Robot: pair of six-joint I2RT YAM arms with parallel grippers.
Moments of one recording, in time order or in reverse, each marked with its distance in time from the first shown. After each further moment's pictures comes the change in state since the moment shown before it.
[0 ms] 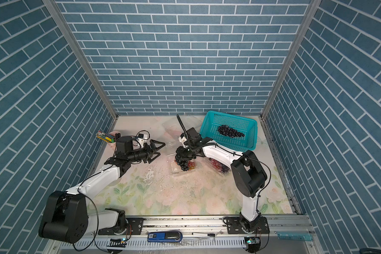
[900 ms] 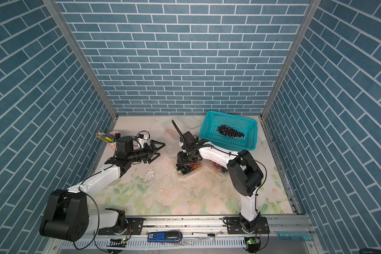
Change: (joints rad) left arm 0.004 0.014 -0.003 0.000 -0.001 0.012; right arm 0.032 0.008 0.014 -0.119 0.197 -0.109
